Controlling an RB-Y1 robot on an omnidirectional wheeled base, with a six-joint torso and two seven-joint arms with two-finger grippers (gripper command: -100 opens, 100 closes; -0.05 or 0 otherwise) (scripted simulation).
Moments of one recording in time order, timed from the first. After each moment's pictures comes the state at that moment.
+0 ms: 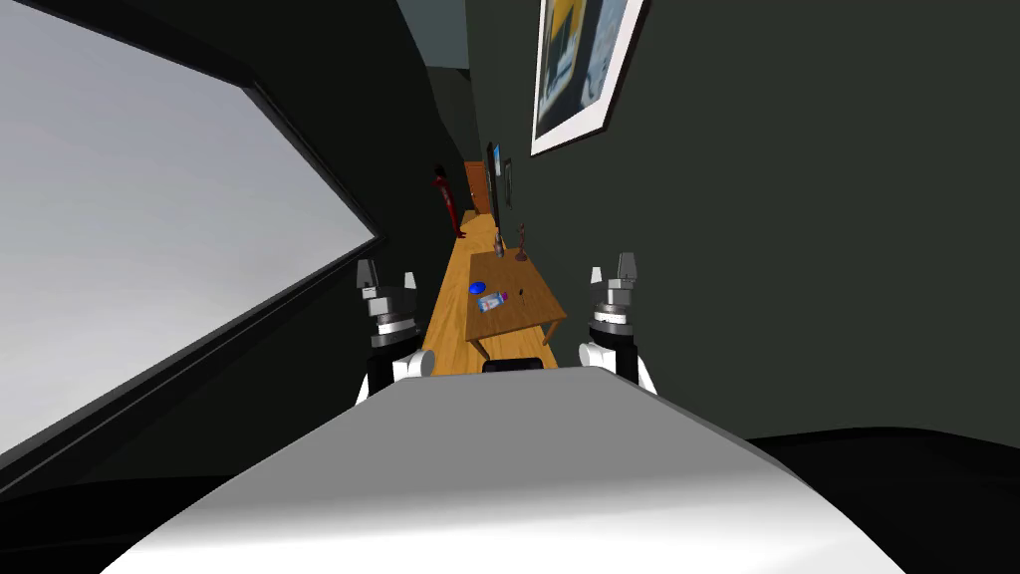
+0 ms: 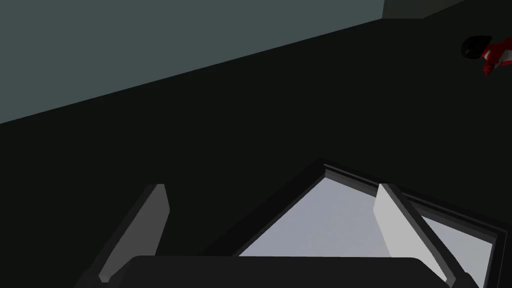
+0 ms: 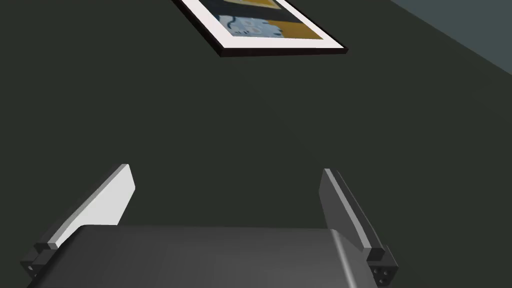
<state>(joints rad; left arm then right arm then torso) 0.50 0.04 0.06 -2.29 0.04 -0.45 0.03 0.53 -0.01 -0.05 -2.24 -0.01 -0.51 0.03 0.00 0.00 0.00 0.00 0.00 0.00</state>
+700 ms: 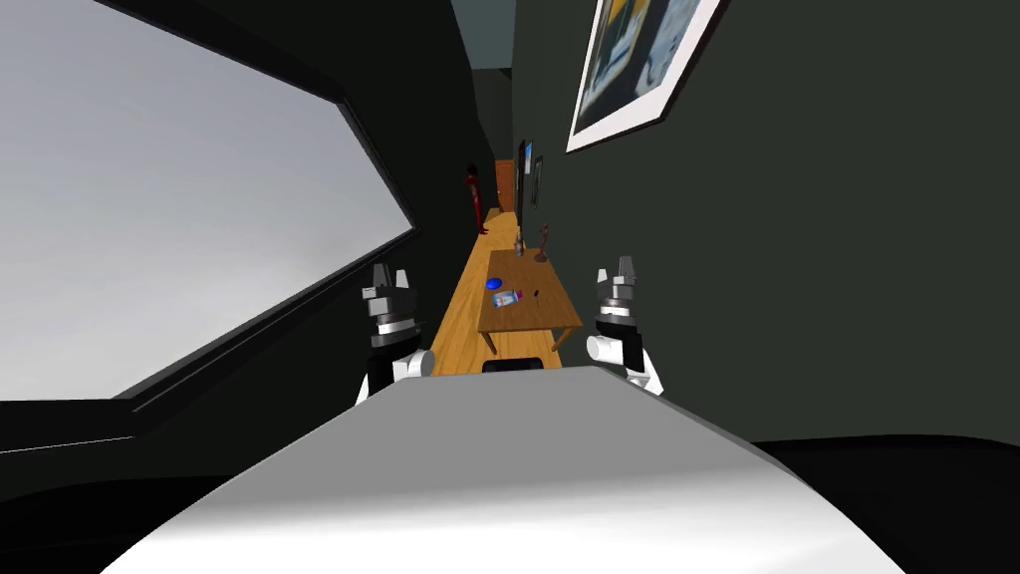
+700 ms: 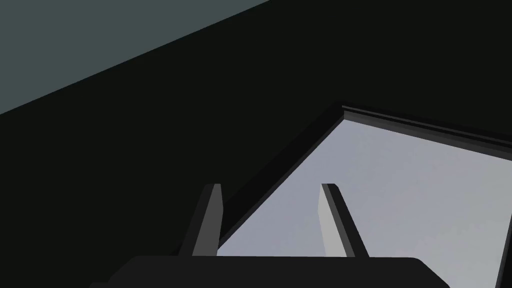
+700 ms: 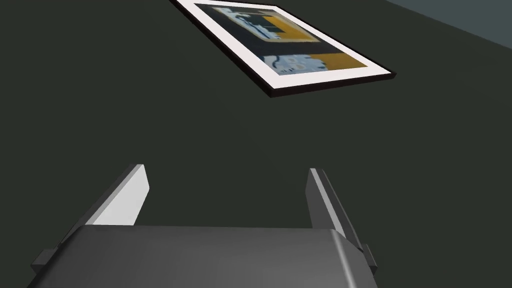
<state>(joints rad) 0.50 0.04 0.06 -2.29 0.04 -0.45 0.03 0.42 -0.10 -0.16 -2.09 -0.18 -0.44 0.05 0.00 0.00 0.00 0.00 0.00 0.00</state>
